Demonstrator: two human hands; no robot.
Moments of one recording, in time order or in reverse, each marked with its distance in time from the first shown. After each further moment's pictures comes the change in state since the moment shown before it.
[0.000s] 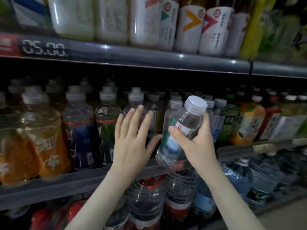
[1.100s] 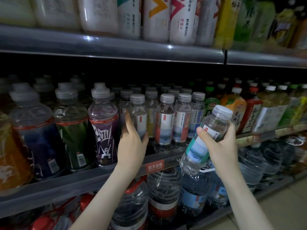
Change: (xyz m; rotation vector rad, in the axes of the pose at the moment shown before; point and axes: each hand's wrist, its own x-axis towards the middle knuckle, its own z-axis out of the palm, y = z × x) left_hand 0.004 0.053 0.080 -0.242 -0.281 -0.468; right_hand 0.001 0.070 -0.110 -0.092 0.364 0.260
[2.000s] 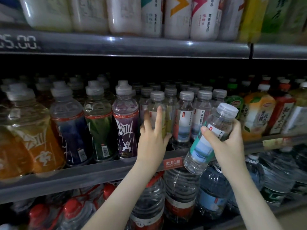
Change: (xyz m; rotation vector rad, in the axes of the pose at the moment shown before) left_hand -0.007 -0.002 0.000 0.174 0.025 0.177; right_hand -0.012 -0.001 0.026 0.066 -0.110 -0.016
